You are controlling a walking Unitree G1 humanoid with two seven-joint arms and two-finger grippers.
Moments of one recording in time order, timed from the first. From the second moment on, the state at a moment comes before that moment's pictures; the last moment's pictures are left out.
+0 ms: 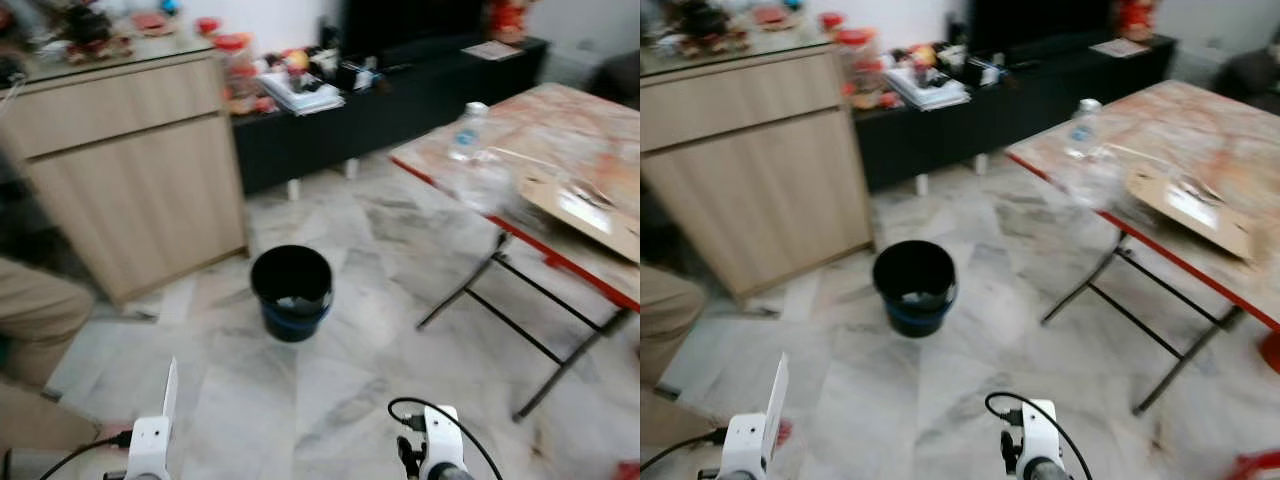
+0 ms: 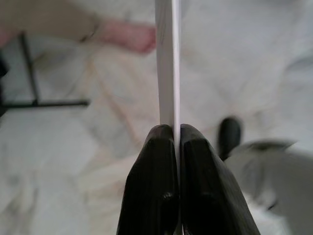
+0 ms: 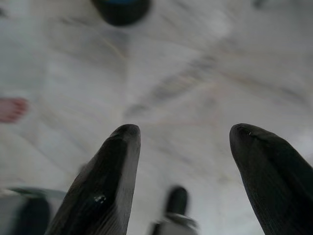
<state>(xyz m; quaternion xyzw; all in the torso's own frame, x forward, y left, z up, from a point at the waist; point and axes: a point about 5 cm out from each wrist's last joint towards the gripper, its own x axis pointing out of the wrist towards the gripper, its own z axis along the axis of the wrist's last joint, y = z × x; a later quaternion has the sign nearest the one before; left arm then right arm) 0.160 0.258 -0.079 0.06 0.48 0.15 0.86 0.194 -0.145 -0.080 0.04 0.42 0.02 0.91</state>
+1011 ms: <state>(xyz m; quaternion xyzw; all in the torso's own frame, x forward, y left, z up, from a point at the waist) 0.175 0.256 -0.073 0.06 0.46 0.14 0.88 0.190 -0.146 -0.082 0.05 0.43 0.02 0.90</state>
